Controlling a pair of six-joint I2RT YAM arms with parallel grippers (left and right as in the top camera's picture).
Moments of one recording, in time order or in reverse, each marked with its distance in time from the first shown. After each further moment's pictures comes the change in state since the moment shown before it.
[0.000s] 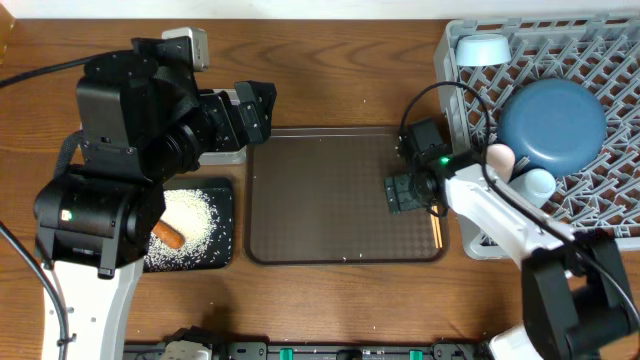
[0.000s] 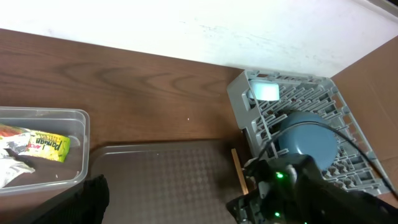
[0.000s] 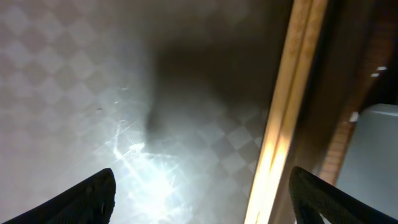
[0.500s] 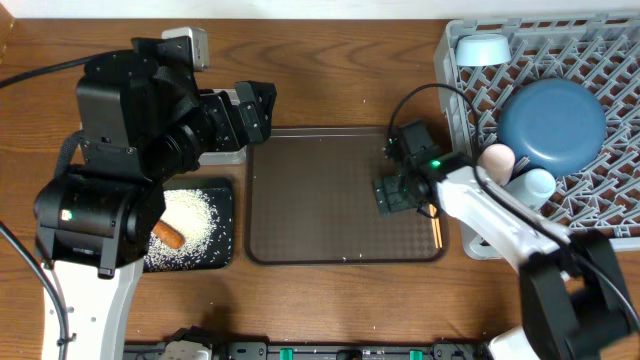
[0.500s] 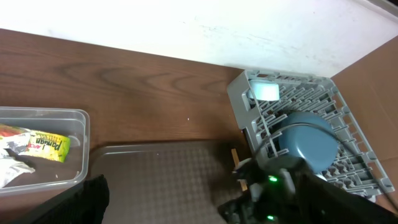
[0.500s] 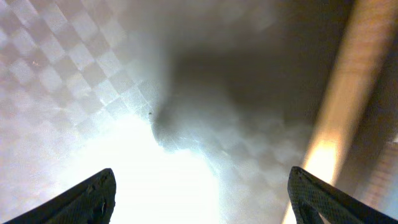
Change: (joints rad) left arm 0.000 0.000 0.000 0.000 0.000 0.000; right arm 0.042 -0.018 0.002 0.032 -0.054 -0.001
